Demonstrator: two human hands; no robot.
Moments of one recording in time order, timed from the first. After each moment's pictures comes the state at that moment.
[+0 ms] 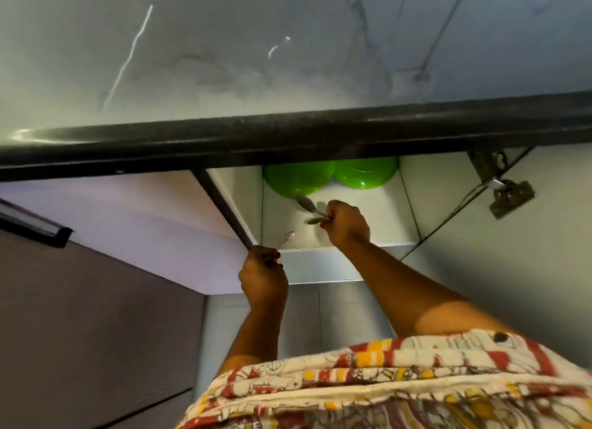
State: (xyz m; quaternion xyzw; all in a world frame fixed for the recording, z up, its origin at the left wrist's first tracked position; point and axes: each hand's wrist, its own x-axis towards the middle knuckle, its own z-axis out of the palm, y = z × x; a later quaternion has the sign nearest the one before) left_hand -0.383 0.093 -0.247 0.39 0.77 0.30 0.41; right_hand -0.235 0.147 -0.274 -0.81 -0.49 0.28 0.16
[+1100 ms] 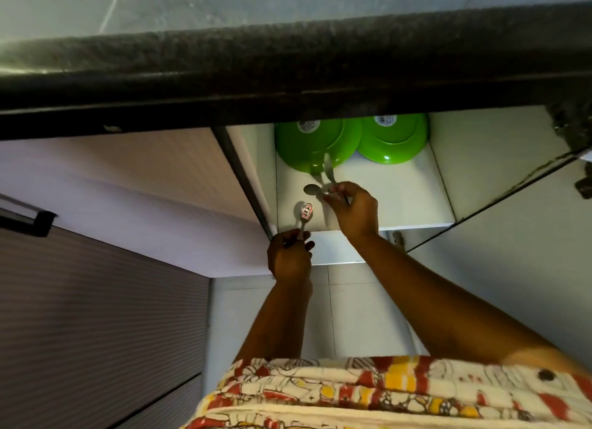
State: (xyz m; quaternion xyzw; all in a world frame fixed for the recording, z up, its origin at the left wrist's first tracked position) left_hand -0.385 0.119 -0.285 0.13 0.69 0.36 0.61; right_hand -0.269 0.156 -0.325 -0.75 -0.41 0.31 0.41
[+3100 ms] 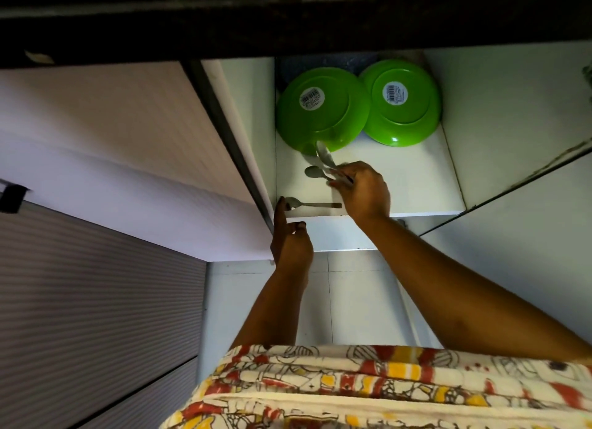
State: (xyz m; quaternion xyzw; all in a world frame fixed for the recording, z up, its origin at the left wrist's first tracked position) left_hand -0.382 0.123 -0.314 0.26 0.71 0.30 0.58; right_hand -0.253 0.163 -0.330 -0.78 -0.52 0.22 0.28
